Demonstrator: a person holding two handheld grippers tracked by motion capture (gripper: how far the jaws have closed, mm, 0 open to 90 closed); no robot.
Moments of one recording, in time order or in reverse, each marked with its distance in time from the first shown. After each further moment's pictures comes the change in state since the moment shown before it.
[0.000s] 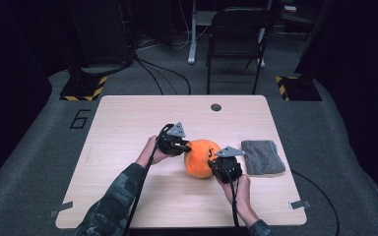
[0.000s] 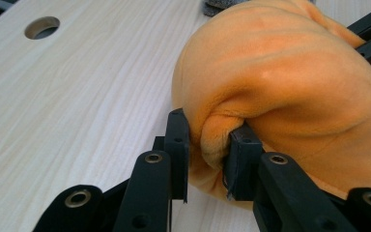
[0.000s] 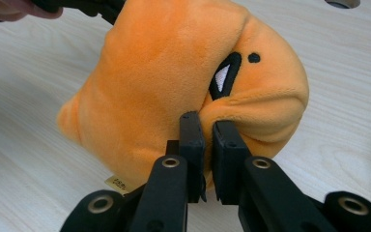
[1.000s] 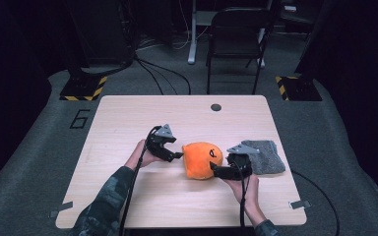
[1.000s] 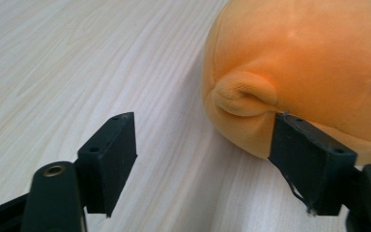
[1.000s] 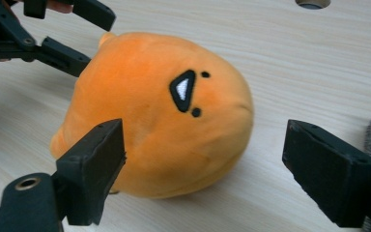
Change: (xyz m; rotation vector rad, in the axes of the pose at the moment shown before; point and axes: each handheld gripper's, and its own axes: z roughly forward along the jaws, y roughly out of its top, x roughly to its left) left arm 0.013 -0.037 -0.021 -0.019 0.058 -0.104; right arm -0.032 -0.004 -0.016 -0.053 0.020 0.098
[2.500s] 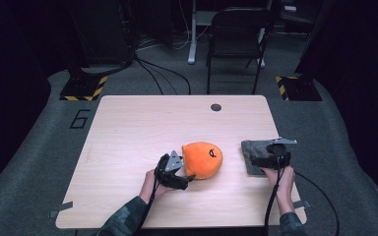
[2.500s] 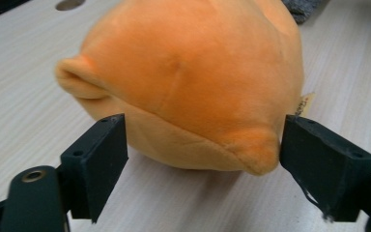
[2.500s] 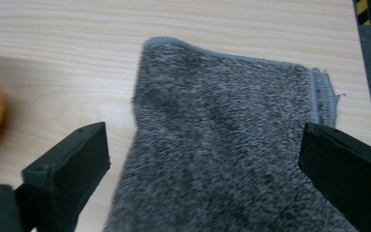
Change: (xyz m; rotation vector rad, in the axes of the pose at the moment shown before) left arm -0.110 -0.021 0.019 -0.099 0.175 -0.013; right arm -0.135 -0.021 0.000 0.120 -0.243 0.158
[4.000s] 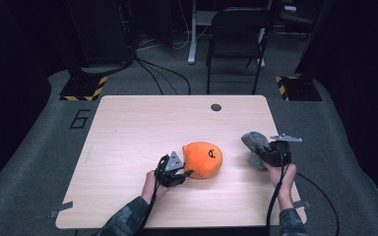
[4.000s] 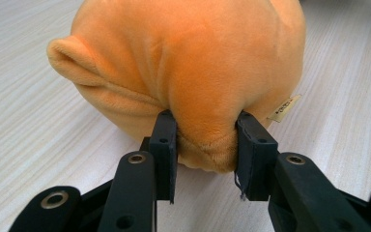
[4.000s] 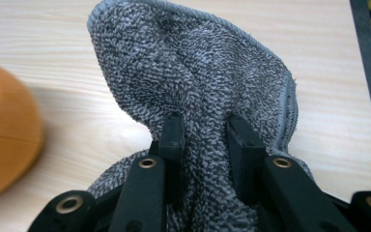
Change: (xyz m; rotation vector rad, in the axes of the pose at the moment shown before) left arm 0.003 -0.005 0.002 0.007 -0.011 -0.048; right arm 0.001 0.011 -0.015 -0.085 0.076 0.001
